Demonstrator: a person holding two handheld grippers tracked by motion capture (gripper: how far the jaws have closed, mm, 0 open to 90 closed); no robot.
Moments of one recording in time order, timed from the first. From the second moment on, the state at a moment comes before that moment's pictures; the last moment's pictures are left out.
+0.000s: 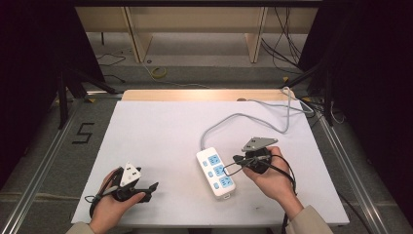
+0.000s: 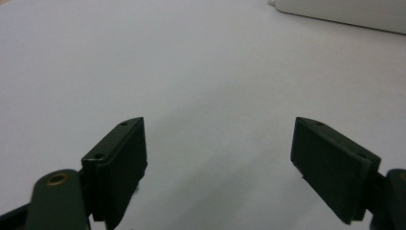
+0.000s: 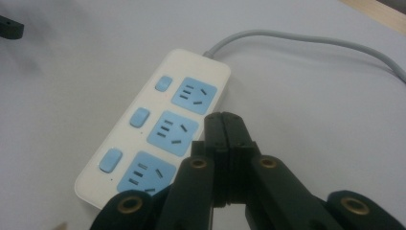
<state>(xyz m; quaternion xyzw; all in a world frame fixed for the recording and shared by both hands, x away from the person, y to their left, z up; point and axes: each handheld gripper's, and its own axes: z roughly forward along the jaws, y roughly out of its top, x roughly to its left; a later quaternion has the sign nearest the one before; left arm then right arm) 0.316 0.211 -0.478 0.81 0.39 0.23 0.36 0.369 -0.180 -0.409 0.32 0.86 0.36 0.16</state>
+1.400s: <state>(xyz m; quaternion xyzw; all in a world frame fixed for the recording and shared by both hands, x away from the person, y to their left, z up) 0.316 0.210 -0.479 0.81 0.39 0.23 0.36 0.384 -0.160 -0.410 0.31 0.88 0.34 0.13</state>
